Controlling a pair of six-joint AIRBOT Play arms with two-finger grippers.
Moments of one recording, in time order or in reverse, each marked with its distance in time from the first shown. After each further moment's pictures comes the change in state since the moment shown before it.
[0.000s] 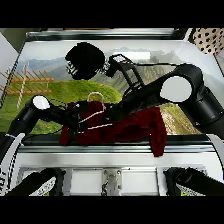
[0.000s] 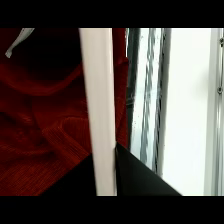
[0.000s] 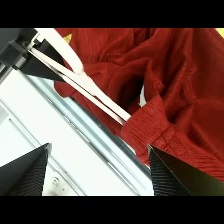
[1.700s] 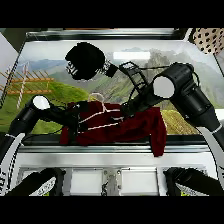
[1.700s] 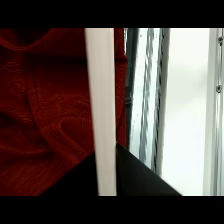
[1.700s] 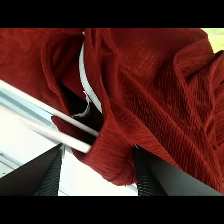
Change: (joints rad) left arm 0.000 0.000 0.000 0.002 -0.004 0.000; right arm -0.032 -0.054 -0.027 -0.235 0.142 0.102
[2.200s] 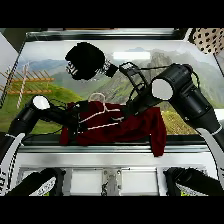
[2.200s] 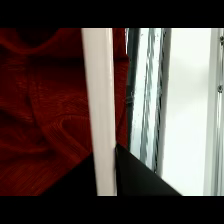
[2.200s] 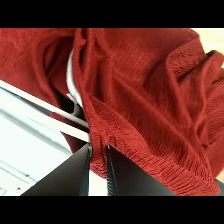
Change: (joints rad) left arm 0.000 0.000 0.000 0.000 0.003 -0.003; right arm 0.013 0.009 0.004 -0.041 0.003 0.010
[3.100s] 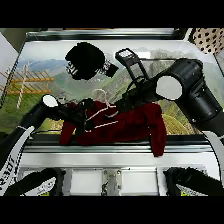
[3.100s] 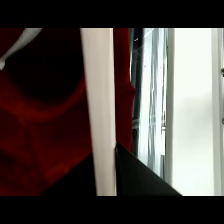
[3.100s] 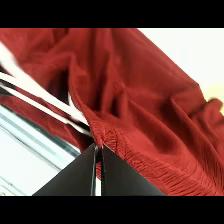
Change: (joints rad) left arm -0.032 -0.135 0.000 -0.129 0.075 0.069; right arm 0.040 0.005 0.085 0.010 -0.100 -0.019
